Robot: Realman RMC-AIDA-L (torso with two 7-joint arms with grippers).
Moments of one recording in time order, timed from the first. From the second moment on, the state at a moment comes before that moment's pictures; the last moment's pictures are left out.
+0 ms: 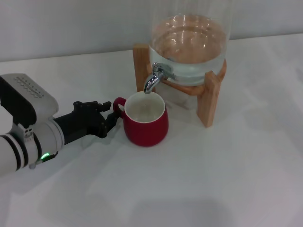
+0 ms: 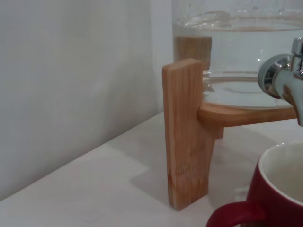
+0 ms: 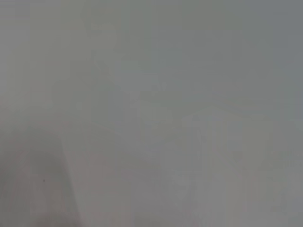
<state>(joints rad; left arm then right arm) -0.58 -2.09 1.57 0.48 -1.97 -0.73 2.07 0.20 1.96 2.48 0.94 -1.51 1.06 -1.56</state>
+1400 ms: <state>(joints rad) -0.01 -2.08 1.50 1.14 -2.12 -0.76 2.00 0.14 1.95 2.49 0.94 -1.50 1.16 -1.56</state>
